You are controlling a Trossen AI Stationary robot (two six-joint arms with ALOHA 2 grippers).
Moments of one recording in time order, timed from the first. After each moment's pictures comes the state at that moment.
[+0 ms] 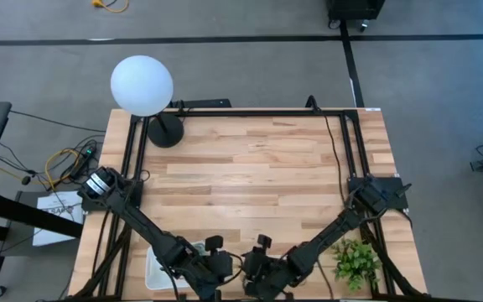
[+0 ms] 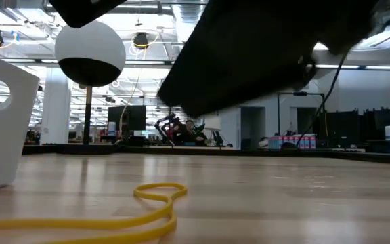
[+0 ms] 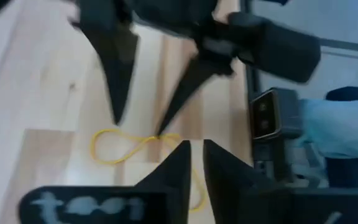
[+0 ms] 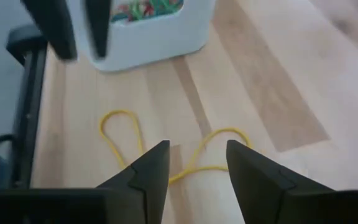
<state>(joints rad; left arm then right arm) -0.71 1.90 1.40 -0.39 -0.34 -0.68 0.70 2.19 1.48 -0.21 0.62 0.68</state>
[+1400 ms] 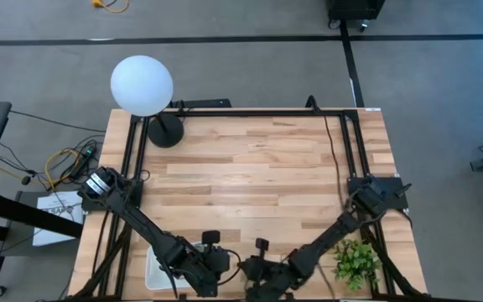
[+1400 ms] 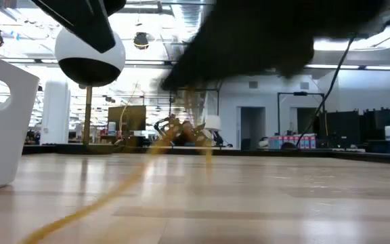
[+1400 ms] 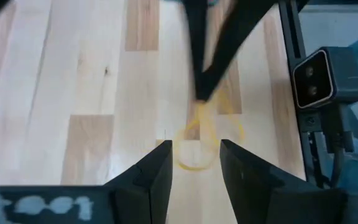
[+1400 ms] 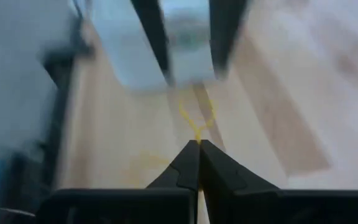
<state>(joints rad) -0.71 1.90 1.40 -0.52 -0.39 -0.59 0.72 2.19 1.48 -0.11 0.69 0.56</state>
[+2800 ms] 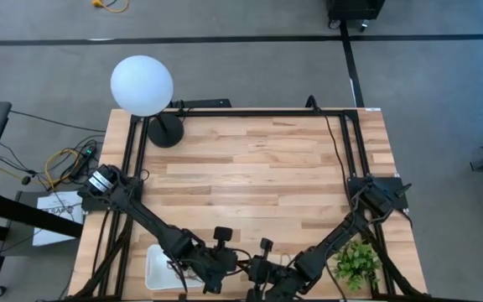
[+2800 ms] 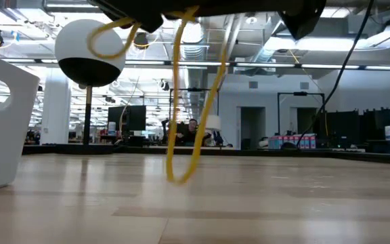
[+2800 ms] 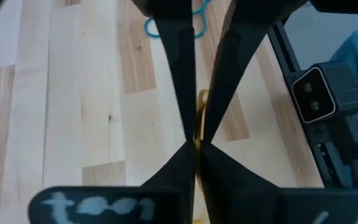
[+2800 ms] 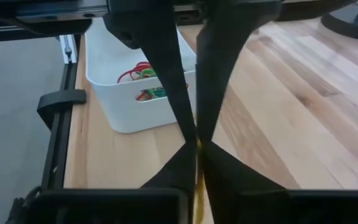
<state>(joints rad) -0.64 1.90 1.40 -0.41 -0.34 -0.33 0.75 2.15 1.48 -0.07 0.85 0.55</state>
